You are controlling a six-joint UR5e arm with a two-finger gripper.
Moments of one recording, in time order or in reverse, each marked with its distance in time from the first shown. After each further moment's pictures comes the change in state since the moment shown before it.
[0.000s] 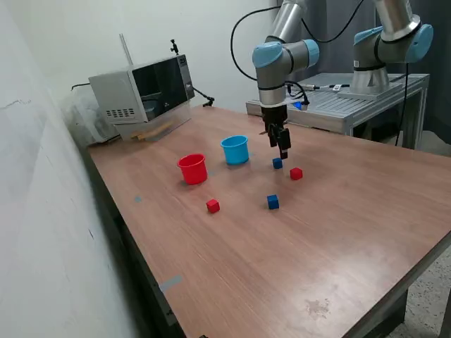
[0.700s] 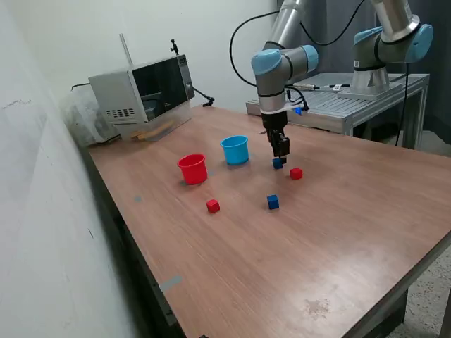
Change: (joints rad) arm 0.000 0.034 -0.013 0.000 0.001 0.000
